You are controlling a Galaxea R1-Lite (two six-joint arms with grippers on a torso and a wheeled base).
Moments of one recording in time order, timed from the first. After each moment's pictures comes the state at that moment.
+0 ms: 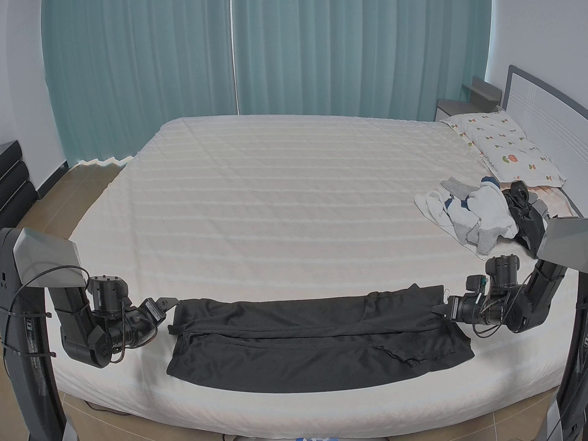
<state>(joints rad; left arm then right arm) 0.03 2.34 -0.48 -1.24 -0.20 -0.74 -0.01 2.29 -0.64 -0.91 0.42 0.21</state>
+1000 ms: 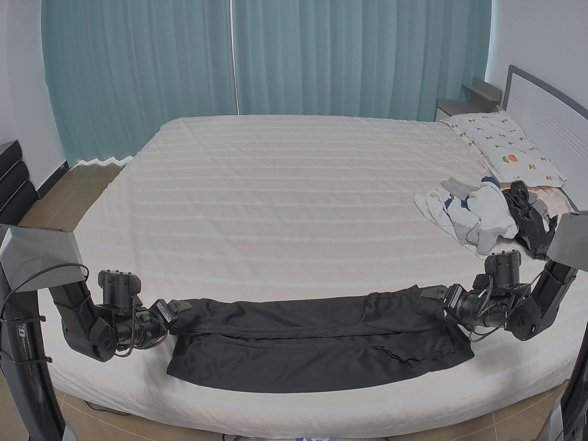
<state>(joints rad) -0.05 2.25 -0.52 -1.00 -0.18 -0.79 0.11 2.13 -0.53 -0.92 0.23 0.71</state>
